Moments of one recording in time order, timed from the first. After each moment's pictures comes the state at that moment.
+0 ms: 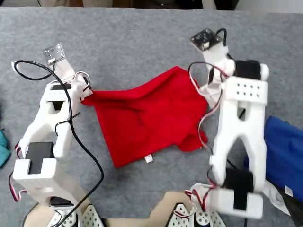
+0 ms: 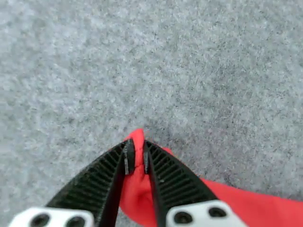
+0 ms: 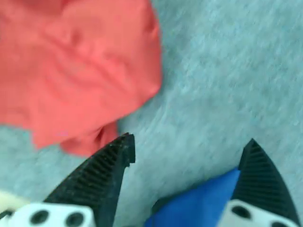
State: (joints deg) left arm -7.1 8.6 25.2 27.1 11.9; right arm 5.0 -10.0 5.0 88.6 28.1
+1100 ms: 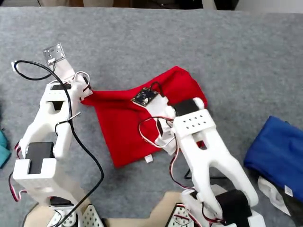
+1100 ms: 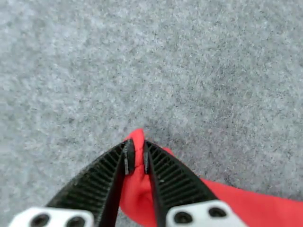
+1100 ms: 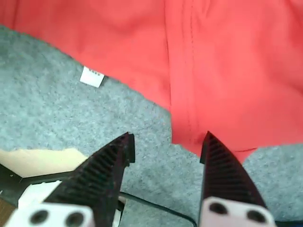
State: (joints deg) left arm -7.1 8.6 25.2 27.1 11.9; right arm -22.4 -20.5 39.8 80.9 19.2
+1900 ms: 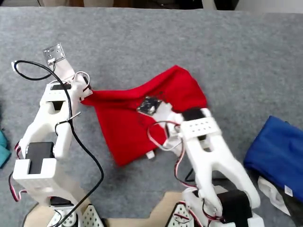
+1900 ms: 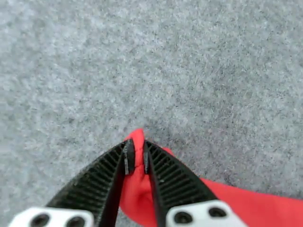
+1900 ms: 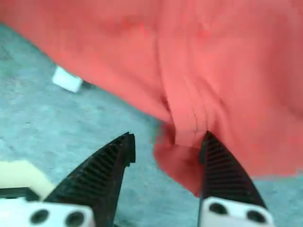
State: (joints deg) left arm -7.1 8.6 25.2 27.1 11.9; right arm -14.7 -20.5 51.3 64.3 34.7
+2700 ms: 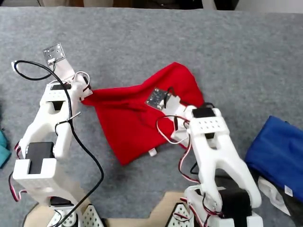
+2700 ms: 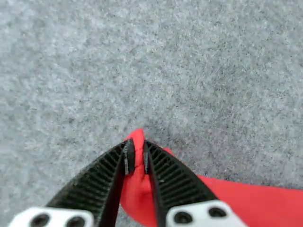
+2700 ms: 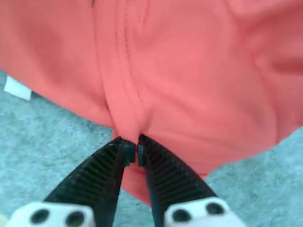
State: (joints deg) left arm -7.1 8.6 25.2 27.1 11.9; right arm -9.3 -18.7 51.6 54.5 40.7
